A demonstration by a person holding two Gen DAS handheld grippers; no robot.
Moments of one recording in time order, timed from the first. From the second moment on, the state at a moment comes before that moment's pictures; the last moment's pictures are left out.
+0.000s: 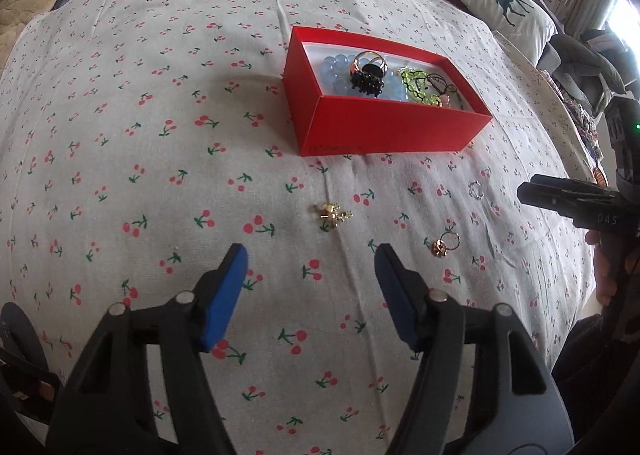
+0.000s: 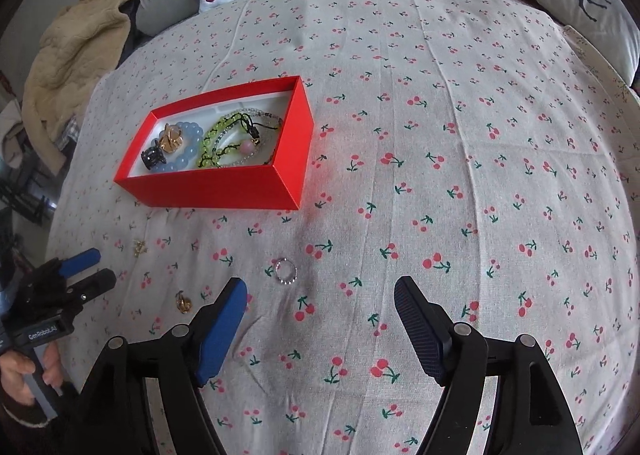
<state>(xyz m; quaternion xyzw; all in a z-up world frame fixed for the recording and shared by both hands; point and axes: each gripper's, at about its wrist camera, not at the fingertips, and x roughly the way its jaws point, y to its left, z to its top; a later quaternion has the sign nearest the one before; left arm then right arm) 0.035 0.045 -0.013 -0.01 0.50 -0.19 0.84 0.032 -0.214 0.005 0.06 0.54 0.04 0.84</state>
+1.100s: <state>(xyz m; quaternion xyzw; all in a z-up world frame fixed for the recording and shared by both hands) 0.050 0.003 -0.030 0.06 0.50 -0.17 0.85 0.021 -0.180 -0.011 0.02 0.56 0.09 0.82</state>
